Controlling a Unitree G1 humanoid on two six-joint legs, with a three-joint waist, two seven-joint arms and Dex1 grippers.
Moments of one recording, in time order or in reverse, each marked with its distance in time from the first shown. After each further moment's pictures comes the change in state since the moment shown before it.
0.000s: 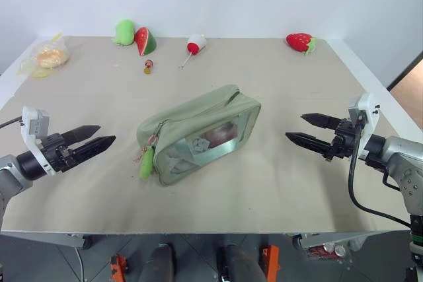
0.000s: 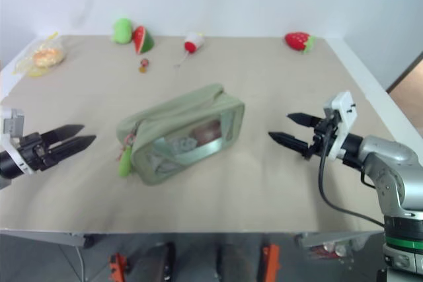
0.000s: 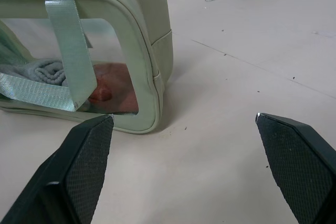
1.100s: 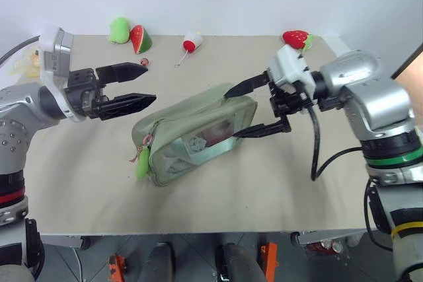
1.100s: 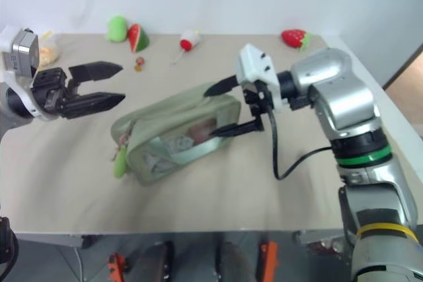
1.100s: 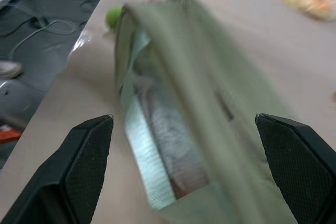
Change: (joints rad) left arm -0.508 0.006 -0.217 -0.064 -0.051 0.012 -0.166; right arm -0.718 0.101 0.564 0.171 -0.250 -0.244 0.507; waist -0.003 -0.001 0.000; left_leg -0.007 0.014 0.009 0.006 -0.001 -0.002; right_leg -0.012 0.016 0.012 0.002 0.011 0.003
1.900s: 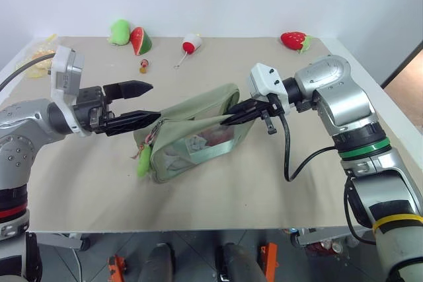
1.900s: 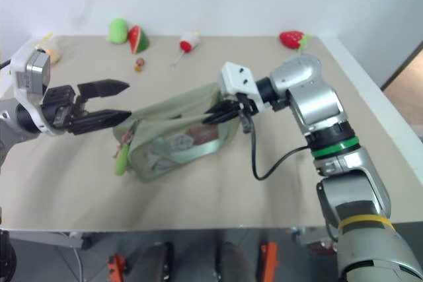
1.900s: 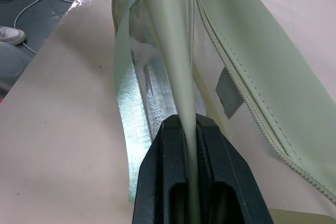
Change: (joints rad) left arm 0.104 -0.008 0.002 -0.055 -0.019 0.006 0.030; right arm -0.039 0.103 0.038 0.182 -0.148 -0.160 0.057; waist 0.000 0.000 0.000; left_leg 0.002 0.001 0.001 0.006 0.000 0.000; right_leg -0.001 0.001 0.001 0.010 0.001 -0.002
